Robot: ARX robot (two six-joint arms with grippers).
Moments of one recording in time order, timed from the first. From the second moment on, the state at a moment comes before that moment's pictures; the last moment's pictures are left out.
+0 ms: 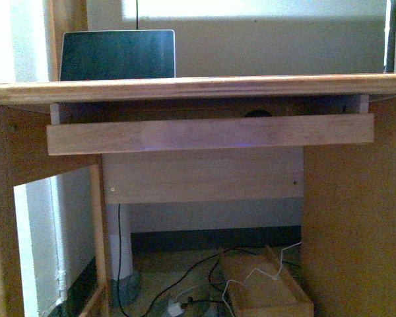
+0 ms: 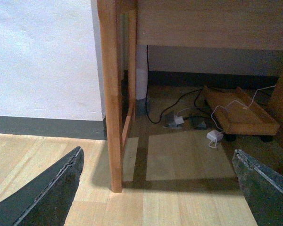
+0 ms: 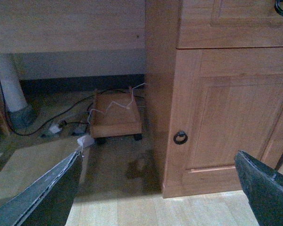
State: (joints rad) left arm 0.00 0.00 0.01 0.00 0.00 -0.01; right arm 0.00 0.00 0.02 0.00 0.00 0.00
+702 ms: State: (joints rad) left arm 0.00 0.00 0.01 0.00 0.00 -0.01; right arm 0.00 0.00 0.02 0.00 0.00 0.00
